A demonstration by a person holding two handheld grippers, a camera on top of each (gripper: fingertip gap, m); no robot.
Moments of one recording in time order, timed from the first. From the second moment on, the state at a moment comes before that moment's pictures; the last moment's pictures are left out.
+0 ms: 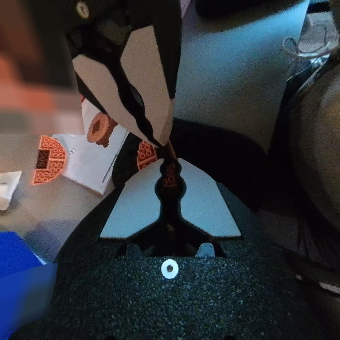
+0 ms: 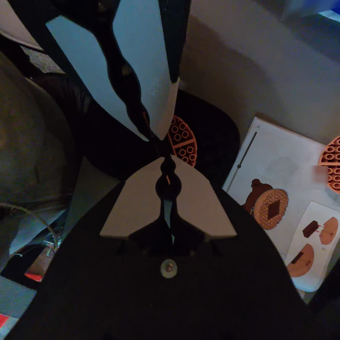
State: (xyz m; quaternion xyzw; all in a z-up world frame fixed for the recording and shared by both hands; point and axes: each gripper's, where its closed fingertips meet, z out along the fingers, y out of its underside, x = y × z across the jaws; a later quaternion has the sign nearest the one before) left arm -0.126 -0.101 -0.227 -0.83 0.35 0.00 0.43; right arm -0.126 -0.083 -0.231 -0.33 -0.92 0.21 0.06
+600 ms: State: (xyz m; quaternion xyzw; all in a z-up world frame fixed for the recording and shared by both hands) left arm -0.131 -0.099 -0.232 -0.86 0.29 -0.09 0.40; right arm -0.130 -0.086 -0.233 -0.33 -0.93 0.16 0.01
